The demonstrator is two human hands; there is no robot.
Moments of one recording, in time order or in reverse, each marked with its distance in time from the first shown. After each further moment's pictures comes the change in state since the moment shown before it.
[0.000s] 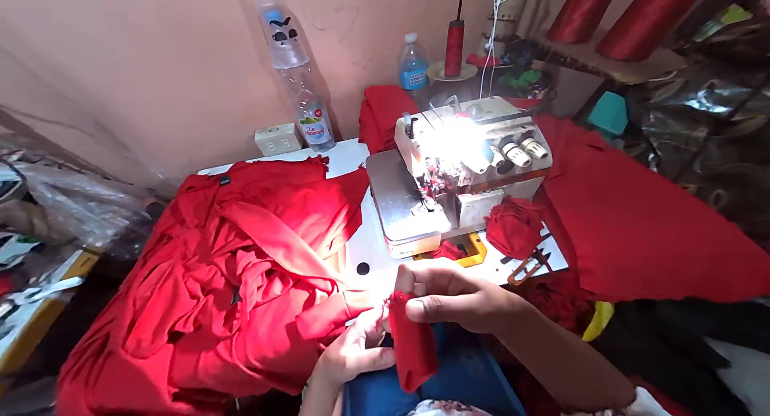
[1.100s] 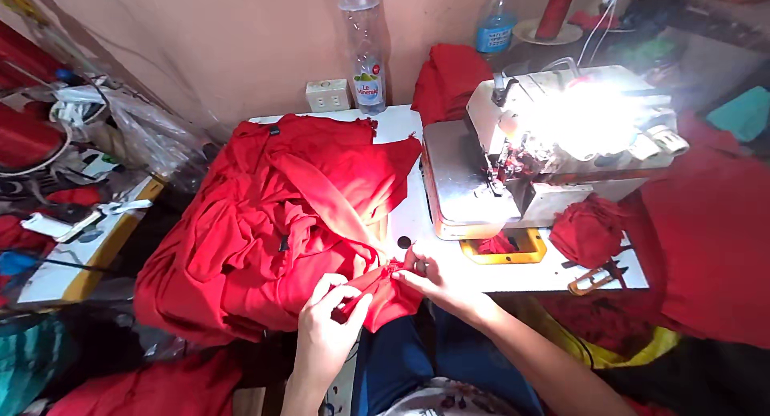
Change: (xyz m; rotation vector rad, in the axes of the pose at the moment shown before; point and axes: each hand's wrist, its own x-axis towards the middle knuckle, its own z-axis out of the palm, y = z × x) left_hand -0.058 0.030 0.003 1.525 0.945 -0.122; right_hand 0.010 0.116 -0.003 -0.846 0.411 0.262
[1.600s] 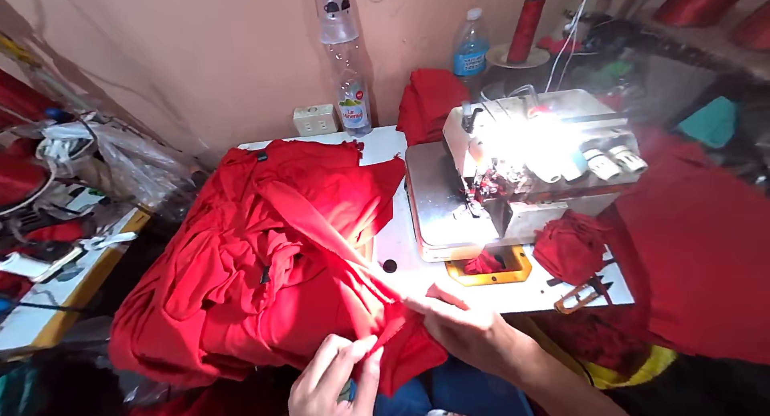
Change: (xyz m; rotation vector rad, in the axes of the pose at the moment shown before) left_hand -0.004 0.067 -0.012 -0.082 -0.001 0.127; right_hand -0.024 -0.023 -0.044 -0.251 0.251 -0.623
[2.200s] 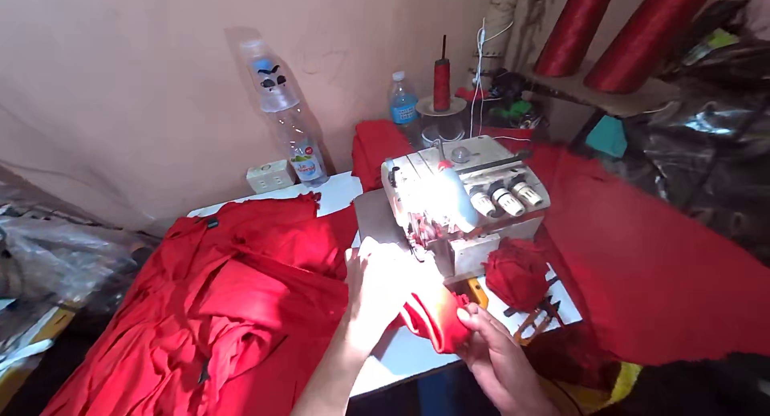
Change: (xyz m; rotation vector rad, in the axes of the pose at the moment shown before) left_hand 0.166 0.030 0.128 0.215 -0.339 0.119; right_hand -0.022 0.000 -0.044 1.030 0.877 1.327
